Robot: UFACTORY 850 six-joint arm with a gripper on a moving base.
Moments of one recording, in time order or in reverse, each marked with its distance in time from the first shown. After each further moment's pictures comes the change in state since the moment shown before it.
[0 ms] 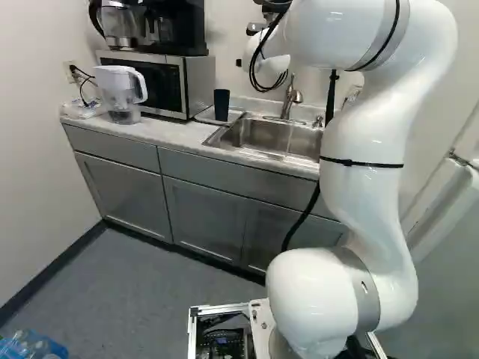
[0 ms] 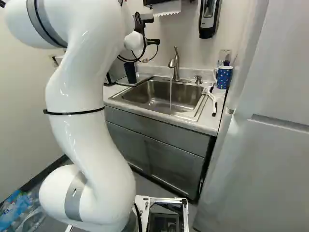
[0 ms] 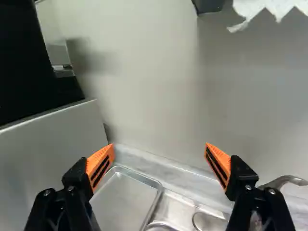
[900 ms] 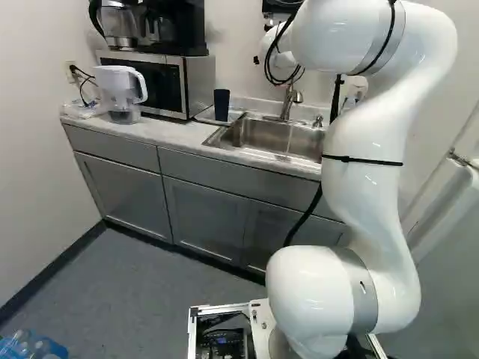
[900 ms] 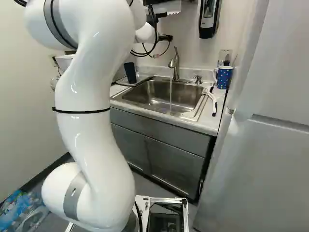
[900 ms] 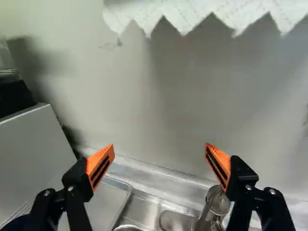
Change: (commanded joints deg) arm -6.0 -2.4 -6.5 0.0 -7.4 0.0
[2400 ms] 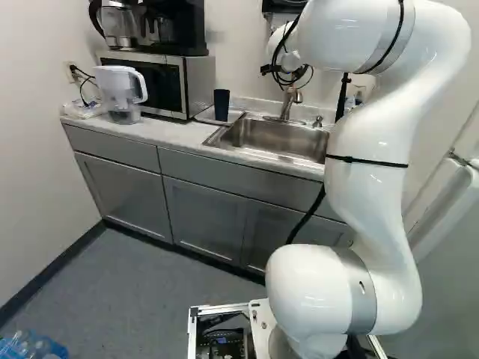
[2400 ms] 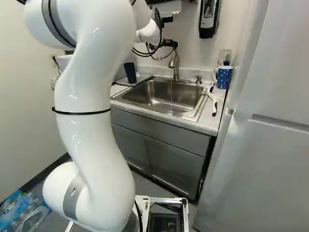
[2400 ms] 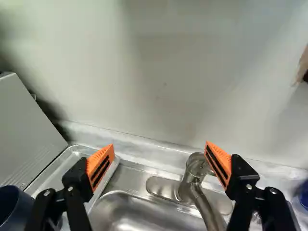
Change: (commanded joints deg) arm -1.9 1.7 2.1 0.0 -10.7 0.0
